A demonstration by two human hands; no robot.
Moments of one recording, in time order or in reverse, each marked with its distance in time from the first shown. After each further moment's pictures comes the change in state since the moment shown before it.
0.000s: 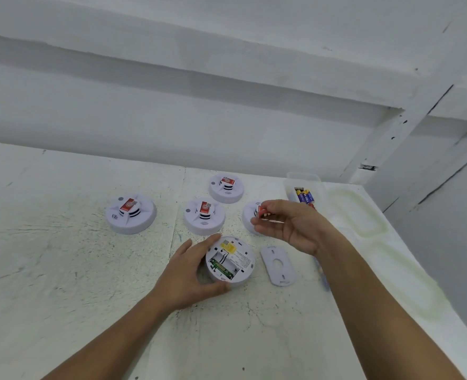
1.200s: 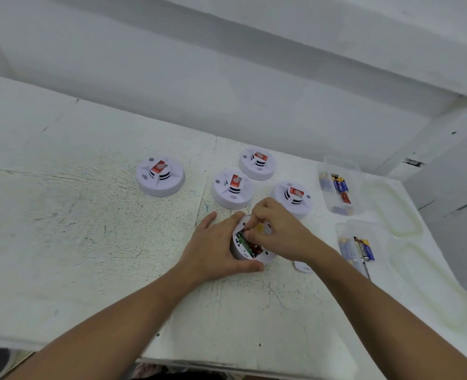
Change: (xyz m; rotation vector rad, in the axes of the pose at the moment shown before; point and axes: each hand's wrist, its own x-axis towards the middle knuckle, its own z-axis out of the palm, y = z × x) left_hand 0.007 -0.013 0.017 0.181 0.067 0.018; right_hand 0.024 0.068 0.033 -1.368 -0.221 -0.359
